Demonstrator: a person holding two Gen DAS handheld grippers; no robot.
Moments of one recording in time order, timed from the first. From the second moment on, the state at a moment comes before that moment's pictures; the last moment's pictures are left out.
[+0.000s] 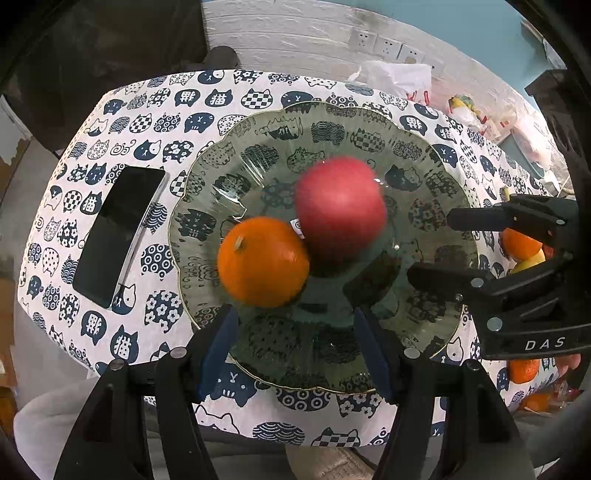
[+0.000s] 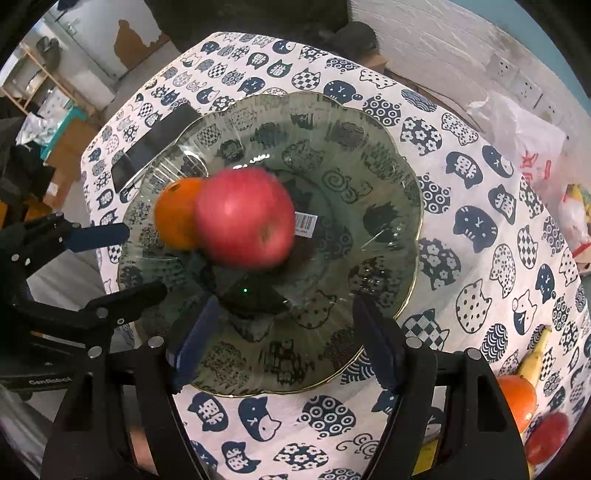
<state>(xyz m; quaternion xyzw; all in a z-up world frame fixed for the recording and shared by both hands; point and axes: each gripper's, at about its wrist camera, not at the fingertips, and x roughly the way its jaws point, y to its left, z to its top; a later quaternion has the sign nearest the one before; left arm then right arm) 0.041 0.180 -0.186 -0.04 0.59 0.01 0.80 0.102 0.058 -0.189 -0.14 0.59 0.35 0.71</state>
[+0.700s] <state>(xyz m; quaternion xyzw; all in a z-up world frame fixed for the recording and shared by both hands) 0.038 0.165 -0.171 -0.03 0.58 0.01 0.81 0.101 0.031 -0.157 -0.10 0.56 0.35 0.74</state>
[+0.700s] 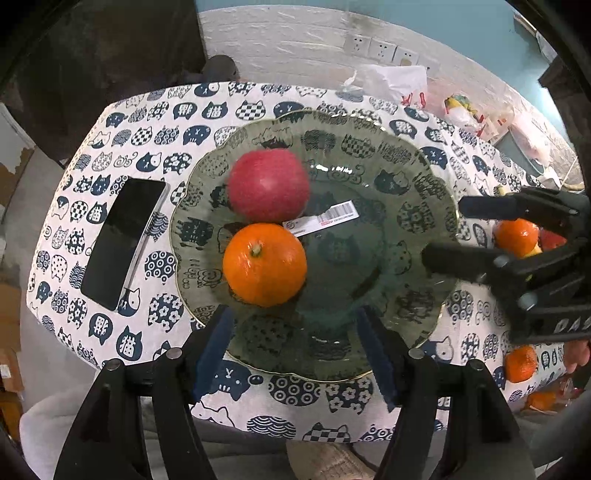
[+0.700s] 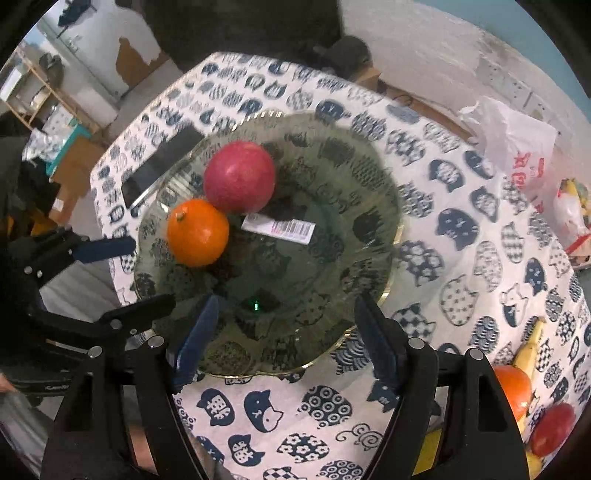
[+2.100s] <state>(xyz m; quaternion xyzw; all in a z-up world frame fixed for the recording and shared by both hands) 0.063 -0.056 -0.140 0.08 0.56 -0.13 0.81 0.051 -0.253 -0.120 -0.05 0.56 0.16 0.81</state>
